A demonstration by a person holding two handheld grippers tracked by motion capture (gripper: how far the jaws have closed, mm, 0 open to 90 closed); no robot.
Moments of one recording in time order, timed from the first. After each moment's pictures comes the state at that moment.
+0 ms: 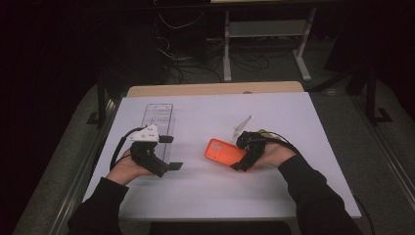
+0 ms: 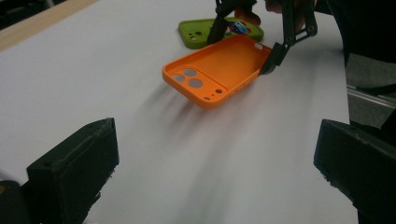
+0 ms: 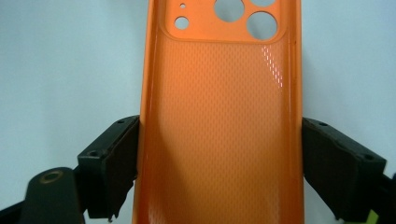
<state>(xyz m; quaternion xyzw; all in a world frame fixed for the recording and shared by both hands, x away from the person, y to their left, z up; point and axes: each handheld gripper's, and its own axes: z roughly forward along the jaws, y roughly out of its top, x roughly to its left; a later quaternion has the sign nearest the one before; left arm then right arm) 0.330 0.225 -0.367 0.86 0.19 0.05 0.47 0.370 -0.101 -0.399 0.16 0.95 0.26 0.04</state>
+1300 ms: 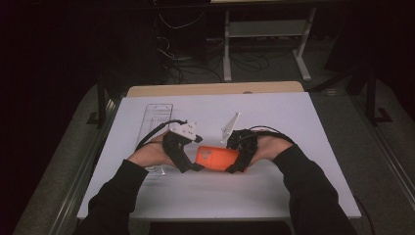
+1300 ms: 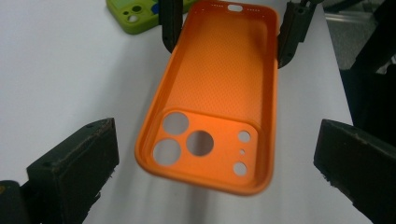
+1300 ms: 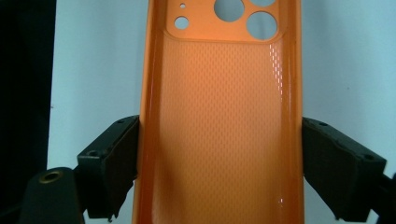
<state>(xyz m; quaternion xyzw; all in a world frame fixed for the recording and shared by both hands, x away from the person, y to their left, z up) 0.361 0.147 -0.369 0.93 0.04 -0.01 0.38 0.365 -0.073 -0.373 0.05 0.97 0.24 -0.01</state>
